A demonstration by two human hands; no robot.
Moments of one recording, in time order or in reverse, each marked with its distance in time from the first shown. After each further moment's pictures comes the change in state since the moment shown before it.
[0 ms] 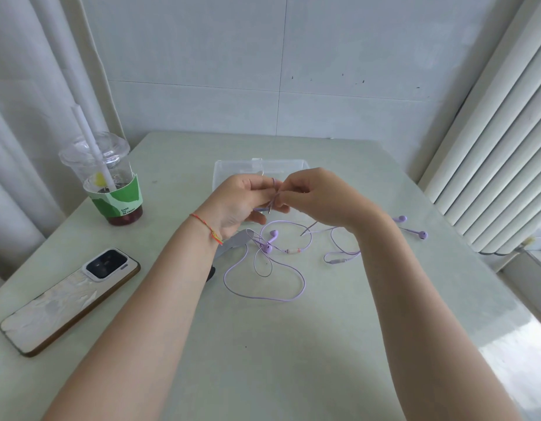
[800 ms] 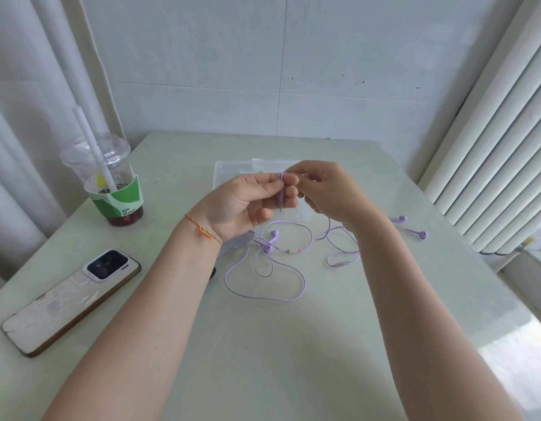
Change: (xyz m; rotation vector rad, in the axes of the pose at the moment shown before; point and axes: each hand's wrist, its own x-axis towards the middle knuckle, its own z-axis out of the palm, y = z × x) left_hand -0.009 0.015 0.003 -0.430 -0.238 -0.072; right_hand 0.009 0.012 0.001 0.246 0.157 -0.006
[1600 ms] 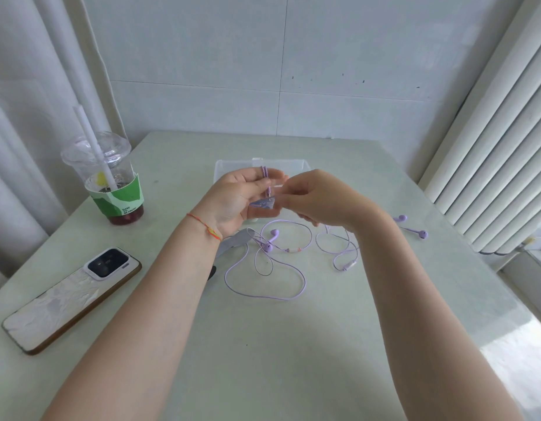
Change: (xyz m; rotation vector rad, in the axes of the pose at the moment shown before) left_hand 0.008 -0.008 -0.011 0.112 0.205 0.110; right_hand -0.014 -0.017 0.000 -0.231 -0.247 0.034
